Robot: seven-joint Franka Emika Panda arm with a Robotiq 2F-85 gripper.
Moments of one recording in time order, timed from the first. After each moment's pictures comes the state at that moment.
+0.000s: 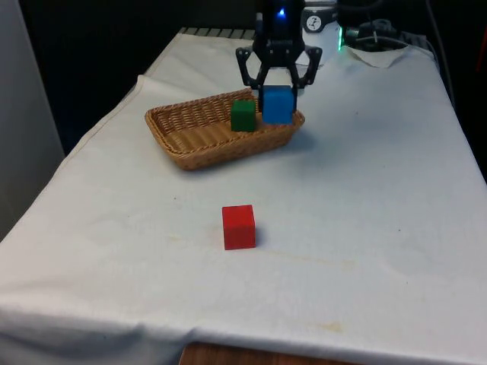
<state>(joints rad) 0.31 0.18 -0.38 -2.31 0.25 2.74 -0.50</state>
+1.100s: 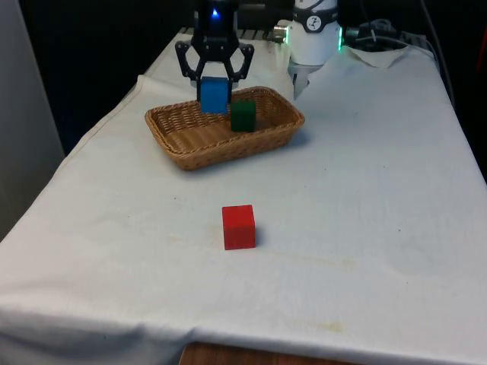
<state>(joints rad) 0.29 0.15 -0.59 -2.40 0.26 2.74 -0.72</state>
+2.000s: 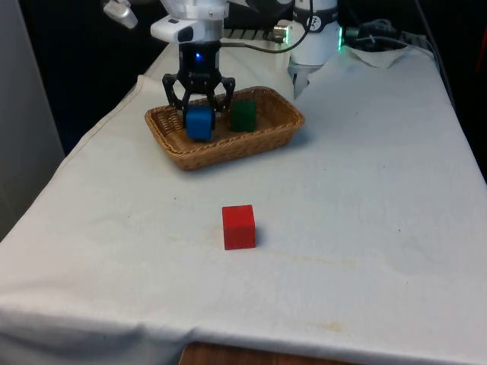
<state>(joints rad) 0.28 0.37 -0.62 -2.36 0.49 2.77 -0.92</state>
